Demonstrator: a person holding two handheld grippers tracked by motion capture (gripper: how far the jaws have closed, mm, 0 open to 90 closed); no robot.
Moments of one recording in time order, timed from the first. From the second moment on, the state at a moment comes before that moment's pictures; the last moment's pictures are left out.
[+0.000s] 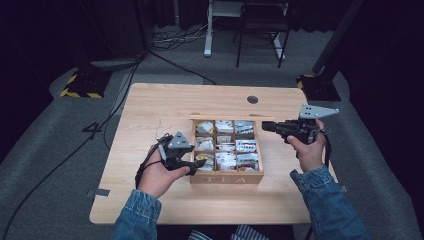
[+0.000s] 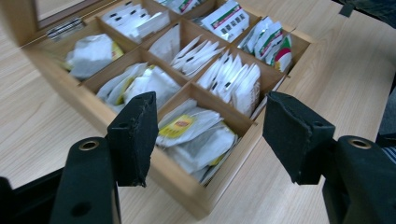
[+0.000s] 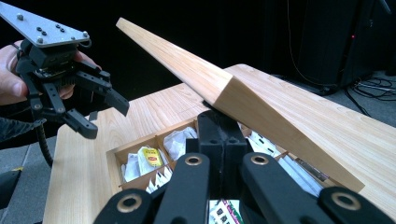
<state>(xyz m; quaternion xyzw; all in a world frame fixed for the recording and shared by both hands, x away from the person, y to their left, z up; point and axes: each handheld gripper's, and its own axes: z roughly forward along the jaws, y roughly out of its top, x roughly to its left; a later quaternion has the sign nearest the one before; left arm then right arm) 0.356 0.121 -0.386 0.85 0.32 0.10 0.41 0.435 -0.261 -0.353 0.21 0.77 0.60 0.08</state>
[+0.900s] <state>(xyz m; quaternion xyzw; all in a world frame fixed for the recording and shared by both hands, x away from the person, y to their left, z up) 0.367 0.021 -0.394 0.86 0.27 0.05 0.43 0.435 -0.262 -0.353 0.21 0.77 0.60 0.08</state>
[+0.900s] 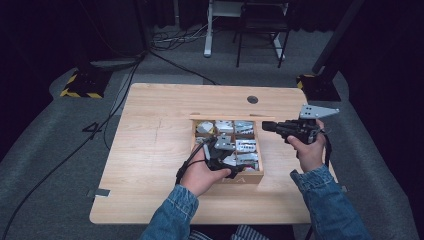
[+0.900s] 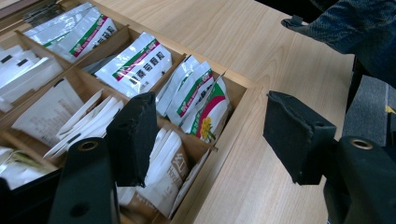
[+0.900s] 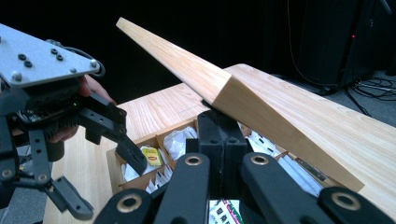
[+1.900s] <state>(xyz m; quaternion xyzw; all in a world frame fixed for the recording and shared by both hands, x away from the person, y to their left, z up) 0.394 -0.015 -0.428 0.88 0.27 -0.01 0.39 0.435 -0.263 -0.352 0.21 0.77 0.60 0.08</state>
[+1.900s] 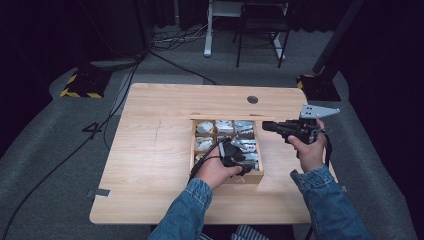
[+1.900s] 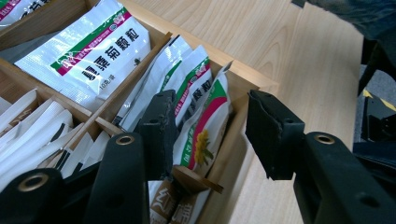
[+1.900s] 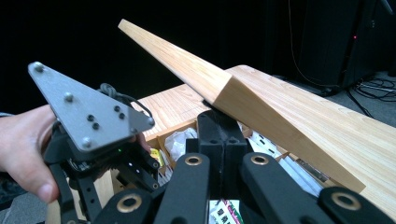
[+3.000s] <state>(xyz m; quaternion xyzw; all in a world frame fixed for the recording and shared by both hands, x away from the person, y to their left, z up) 0.399 -0.022 -0.435 0.89 0.26 -0.03 0.37 0.435 -0.260 -0.353 0.21 0.77 0.60 0.08</state>
